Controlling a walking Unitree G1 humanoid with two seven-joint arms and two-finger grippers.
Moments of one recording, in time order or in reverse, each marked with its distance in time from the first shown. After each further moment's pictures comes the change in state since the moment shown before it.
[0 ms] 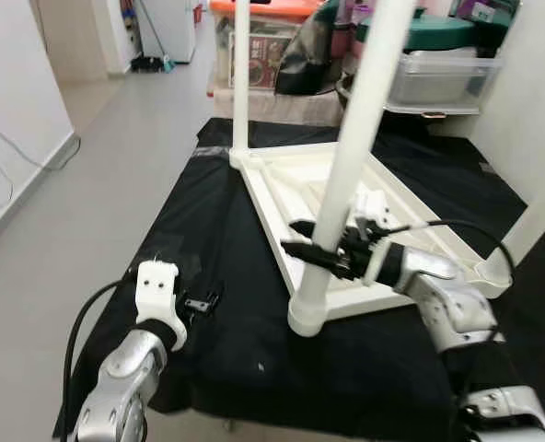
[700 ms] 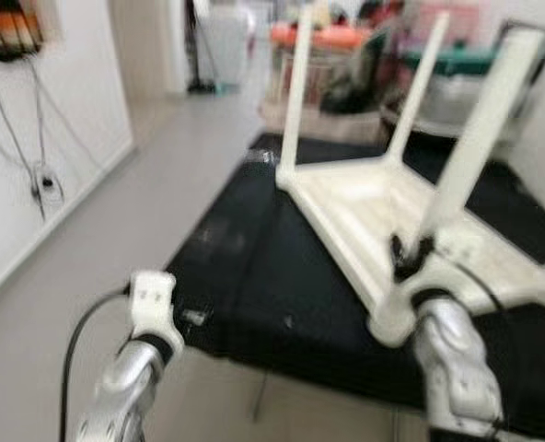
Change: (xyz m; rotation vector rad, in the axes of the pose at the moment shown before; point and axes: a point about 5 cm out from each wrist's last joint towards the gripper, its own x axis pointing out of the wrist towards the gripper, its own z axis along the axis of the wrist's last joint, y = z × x) left arm 0.001 -0.004 -0.003 0.002 0.009 -0.029; right arm -0.057 0.002 -0.015 0.126 -0.090 -0.887
